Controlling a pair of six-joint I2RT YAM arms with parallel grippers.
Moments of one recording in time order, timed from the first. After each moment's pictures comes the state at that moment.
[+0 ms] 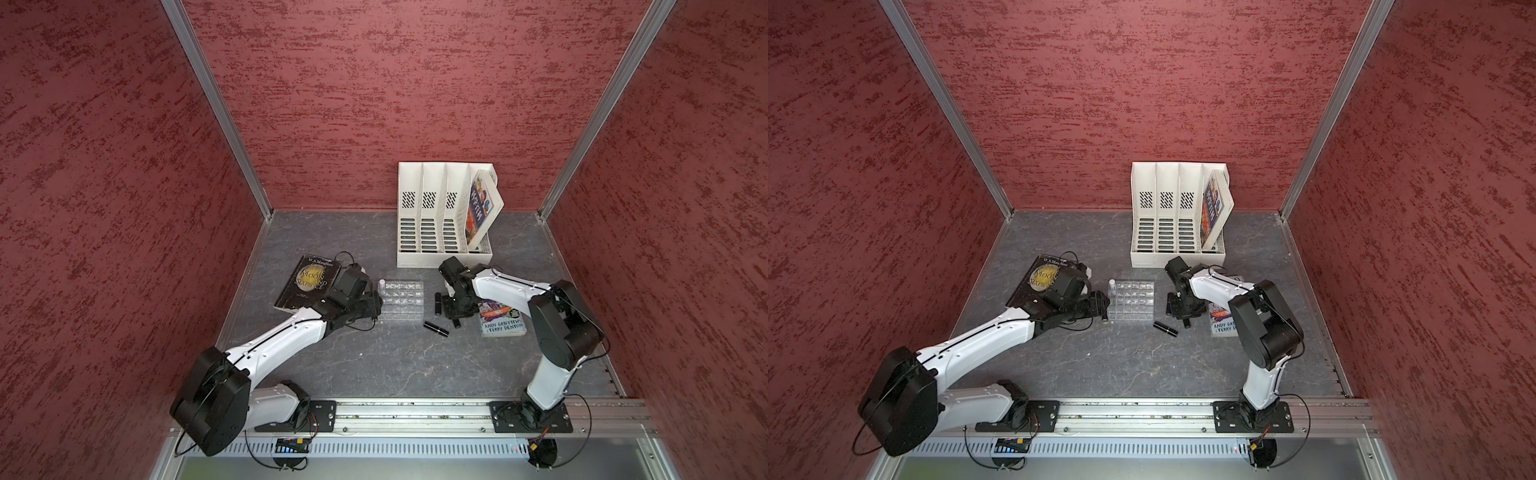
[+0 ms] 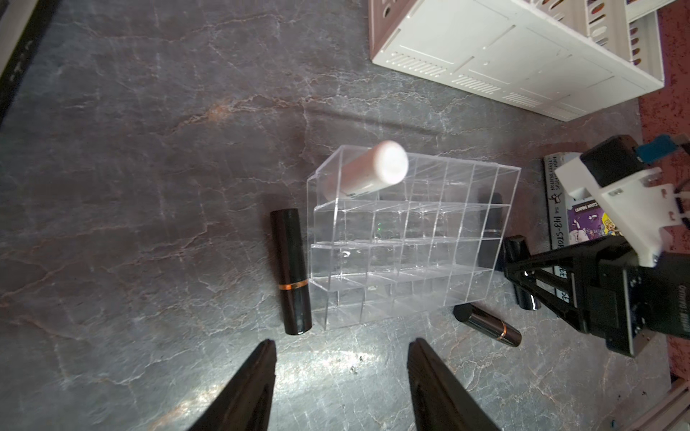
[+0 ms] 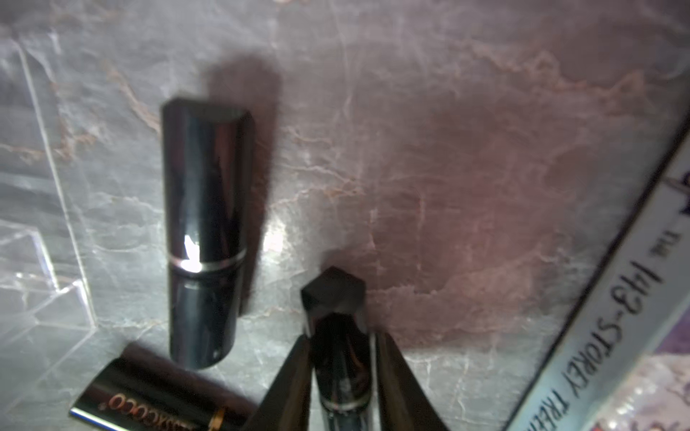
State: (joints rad) left arm -0.60 1.25 0.74 -0.37 0.03 -0.67; right arm 0.52 1.79 1.10 -0.77 -0.02 0.39
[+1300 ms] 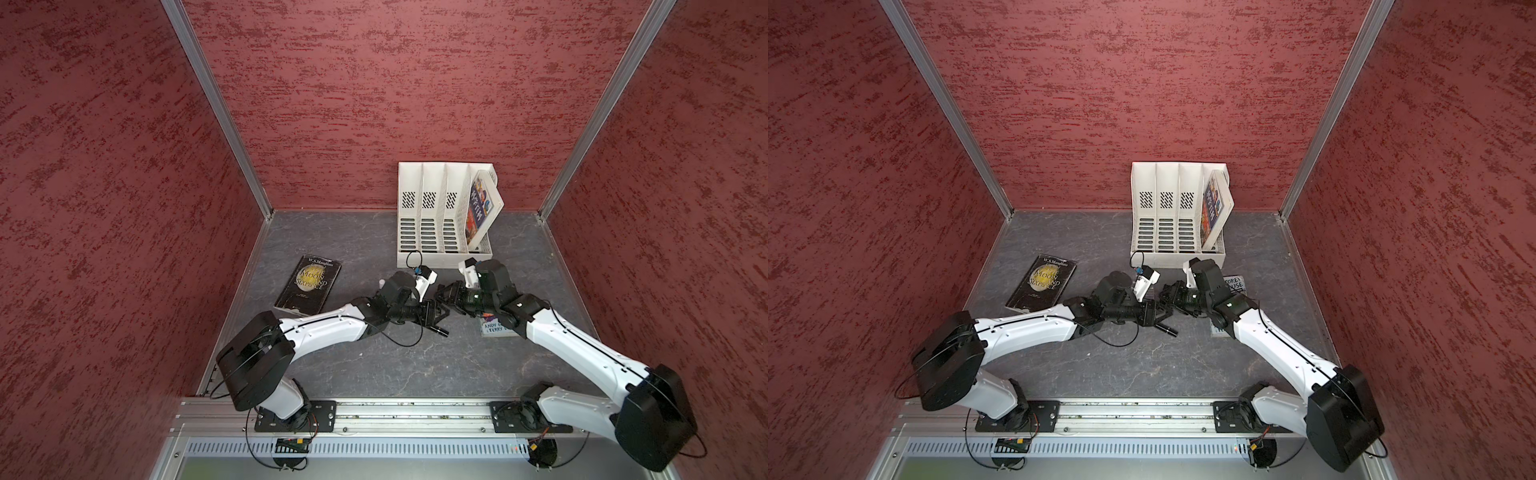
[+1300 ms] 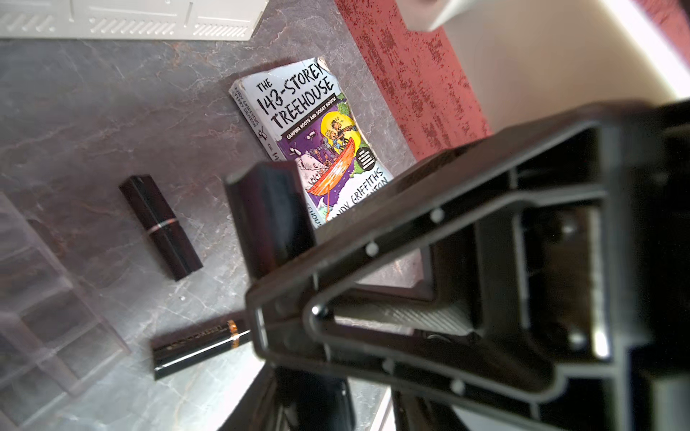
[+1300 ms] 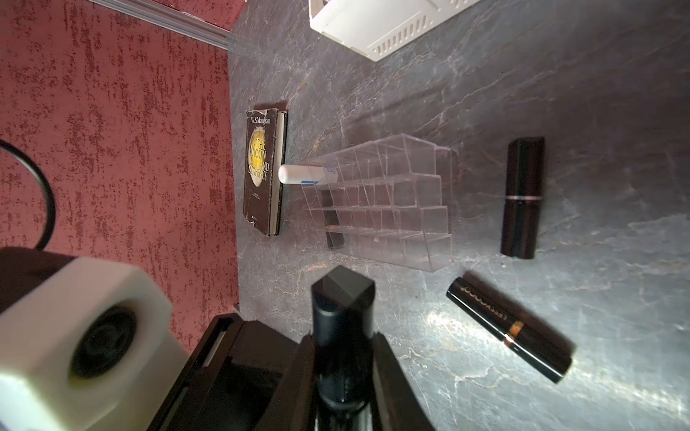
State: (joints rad) left arm -0.89 1.54 0.88 0.12 0.38 -0.65; right arm 0.53 1.18 0.78 -0.28 -0.42 0.96
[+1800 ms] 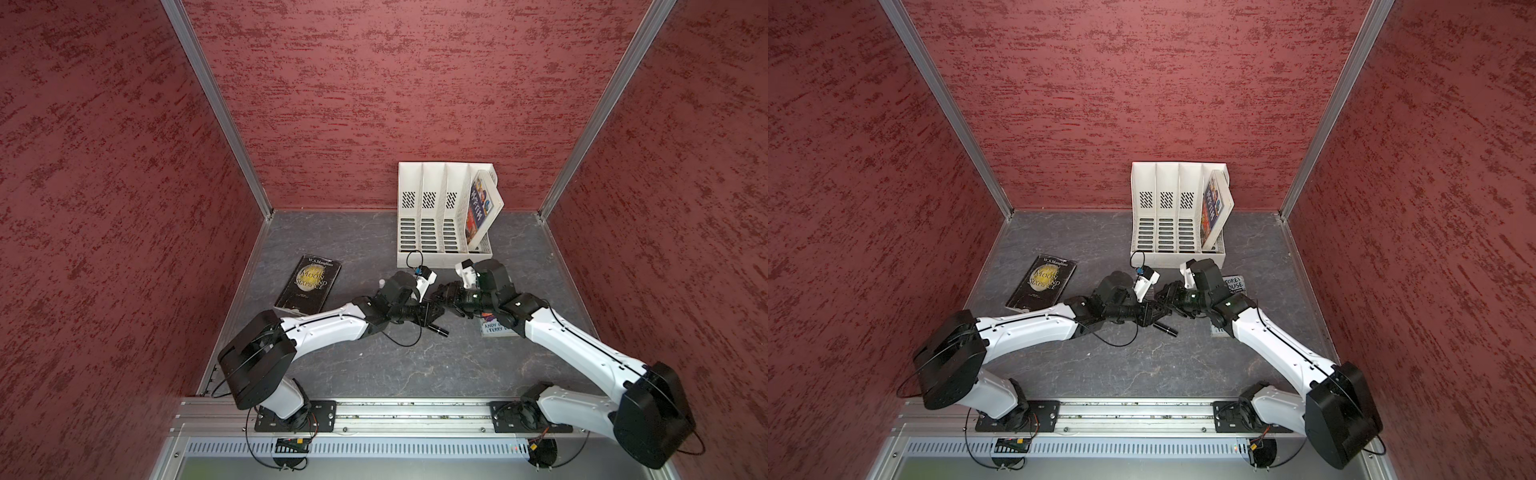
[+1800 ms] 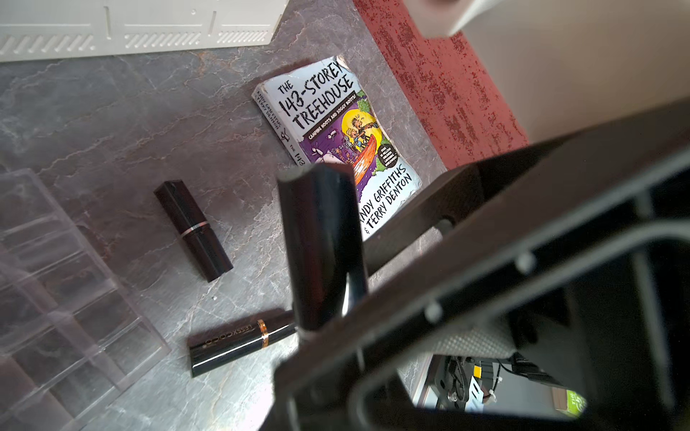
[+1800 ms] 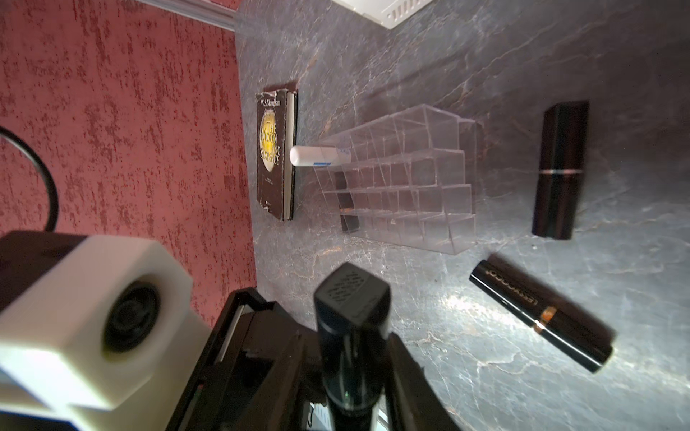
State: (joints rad) left arm -0.89 1.54 0.89 0.07 0.33 -0.57; right arm 0.53 1.19 0.79 -0.28 -0.50 0.99
